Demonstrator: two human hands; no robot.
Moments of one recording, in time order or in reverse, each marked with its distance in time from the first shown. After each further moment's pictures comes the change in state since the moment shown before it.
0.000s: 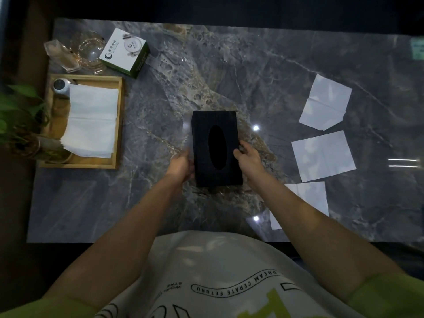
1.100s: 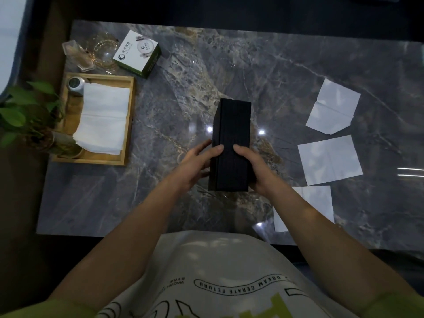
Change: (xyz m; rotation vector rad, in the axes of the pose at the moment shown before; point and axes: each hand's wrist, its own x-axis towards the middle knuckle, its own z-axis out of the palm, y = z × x) left_hand -0.037 0.016 0.002 -0.005 -0.377 0.113; right_hand -0.020 -0.003 -0.008 0.309 -0.360 0.035
